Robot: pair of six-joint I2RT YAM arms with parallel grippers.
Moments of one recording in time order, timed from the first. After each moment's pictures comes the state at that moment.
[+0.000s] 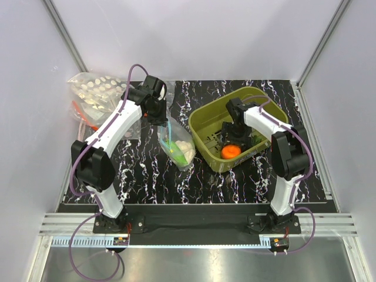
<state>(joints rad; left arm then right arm) -0.40 1.75 1.67 -0.97 0.05 -0.40 0.36 1.91 1.44 -0.97 -0.02 0.55</state>
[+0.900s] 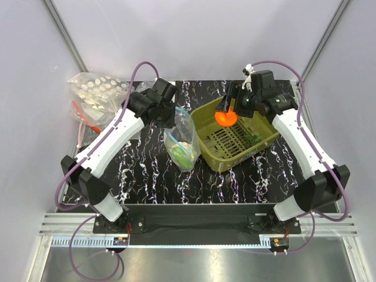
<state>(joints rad) -0.60 1.63 1.74 -1.09 -0.12 -0.47 0.33 1.54 1.57 -0.75 -0.22 0.47</state>
